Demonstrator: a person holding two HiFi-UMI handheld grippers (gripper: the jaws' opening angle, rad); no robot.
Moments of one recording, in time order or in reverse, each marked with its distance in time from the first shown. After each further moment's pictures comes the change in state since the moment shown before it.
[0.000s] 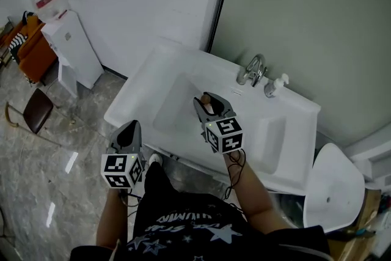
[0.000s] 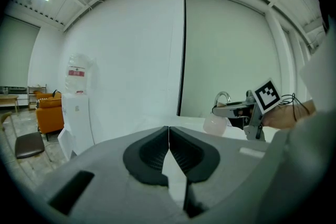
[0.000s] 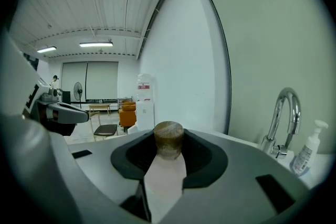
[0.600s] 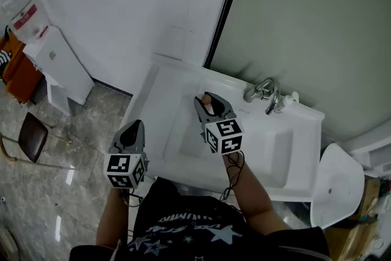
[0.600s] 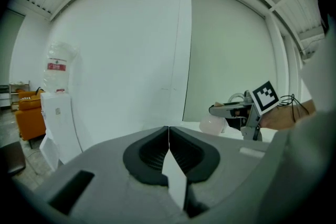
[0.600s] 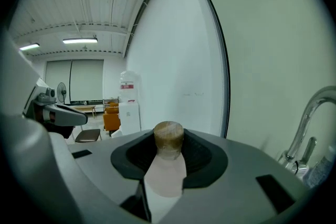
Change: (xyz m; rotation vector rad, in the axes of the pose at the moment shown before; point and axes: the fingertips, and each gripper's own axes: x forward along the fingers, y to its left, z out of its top) left arm 0.131 0.074 0.040 0.020 0.045 -0.132; right arm 0.123 -0.048 0.032 0.048 0.010 -0.130
